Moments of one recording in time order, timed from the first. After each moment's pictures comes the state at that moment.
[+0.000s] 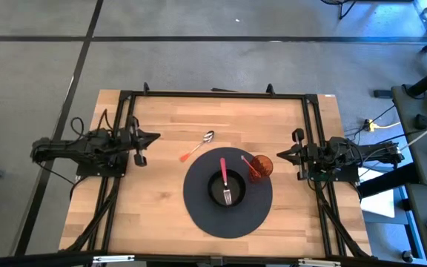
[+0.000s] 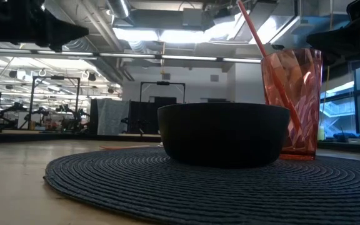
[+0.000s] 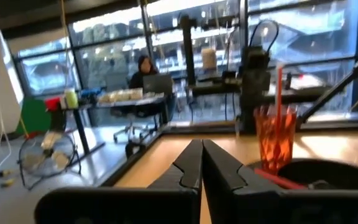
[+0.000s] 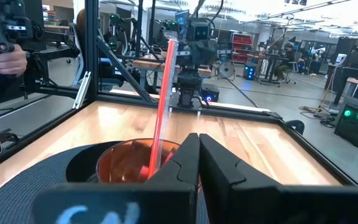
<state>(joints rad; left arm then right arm) -0.01 0.06 0.12 0.07 -0.29 0.15 0.14 0.00 0.07 -0.02 0.11 -0.13</state>
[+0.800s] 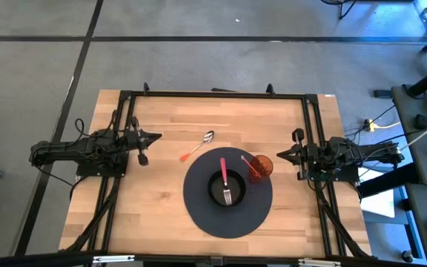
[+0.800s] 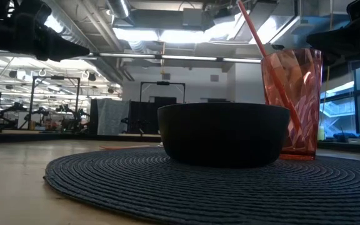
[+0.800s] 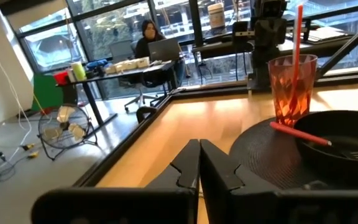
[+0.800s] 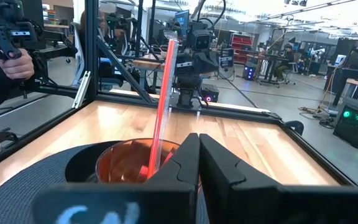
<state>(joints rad) 0.06 0.06 0.12 -0.08 -0.29 0.18 0.14 0.00 0.07 -0.02 0.11 -0.14</state>
